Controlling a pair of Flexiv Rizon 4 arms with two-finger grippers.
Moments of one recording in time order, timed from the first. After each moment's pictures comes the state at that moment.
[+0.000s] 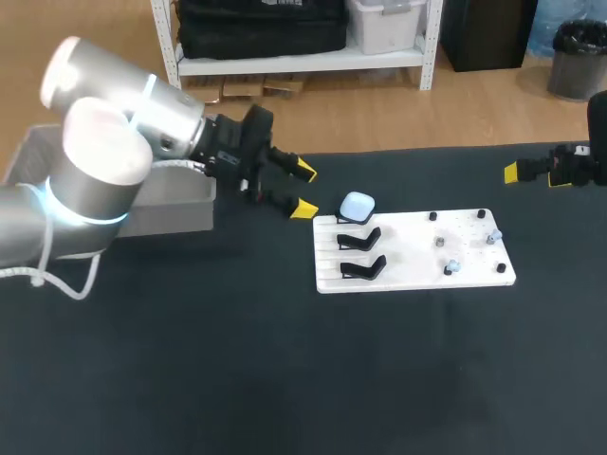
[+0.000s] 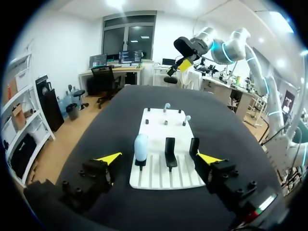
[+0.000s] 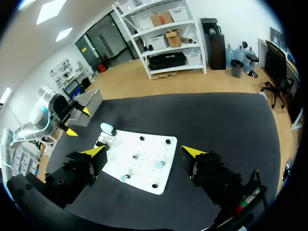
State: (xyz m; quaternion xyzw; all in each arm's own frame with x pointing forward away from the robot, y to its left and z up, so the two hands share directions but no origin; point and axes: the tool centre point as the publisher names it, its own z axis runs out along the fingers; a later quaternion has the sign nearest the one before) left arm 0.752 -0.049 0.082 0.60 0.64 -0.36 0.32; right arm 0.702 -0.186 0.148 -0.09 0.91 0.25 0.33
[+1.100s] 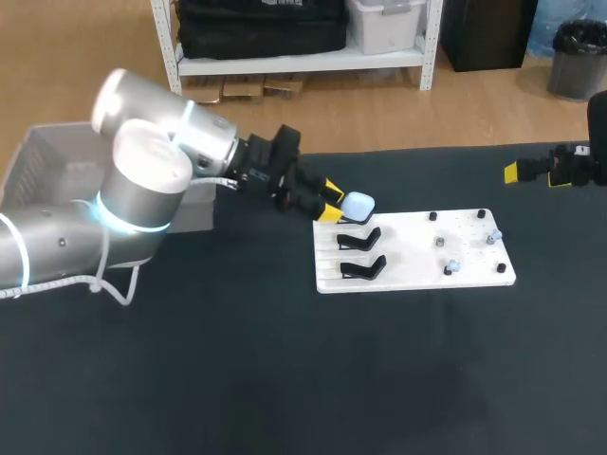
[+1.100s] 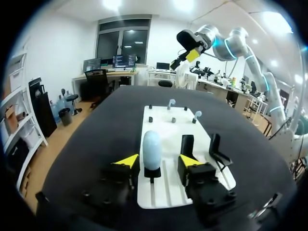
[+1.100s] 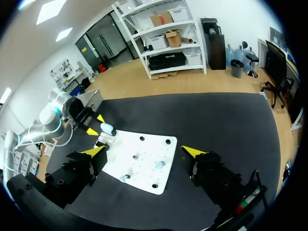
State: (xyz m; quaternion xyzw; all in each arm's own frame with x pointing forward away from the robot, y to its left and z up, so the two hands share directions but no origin) left arm 0.775 -0.089 0.032 0.61 0.61 -0.39 0.32; right arm 0.702 -0.186 0.148 -0.09 0.91 0.25 0.33
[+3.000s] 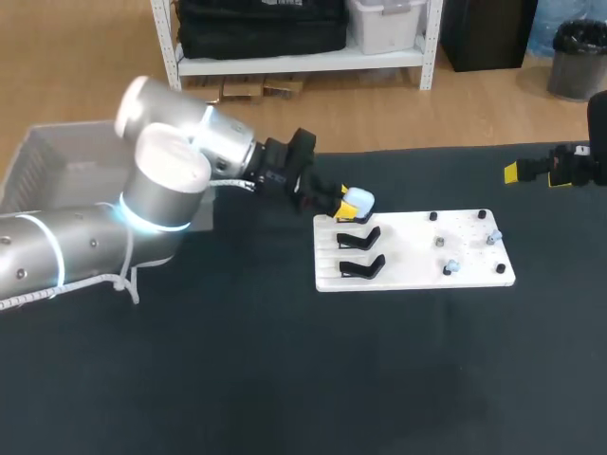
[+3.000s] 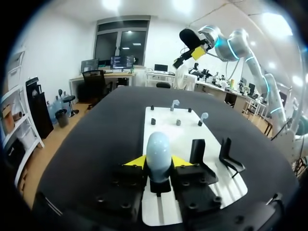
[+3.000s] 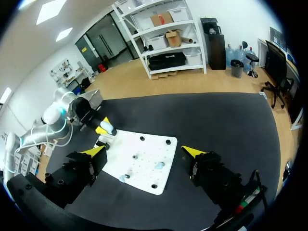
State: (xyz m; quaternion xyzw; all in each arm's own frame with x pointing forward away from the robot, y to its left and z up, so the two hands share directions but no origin) left arm 0.785 -0.115 0.024 0.61 0.60 -0.41 0.32; right arm 0.702 -0.186 0.148 -0.09 0.91 0.25 0.33
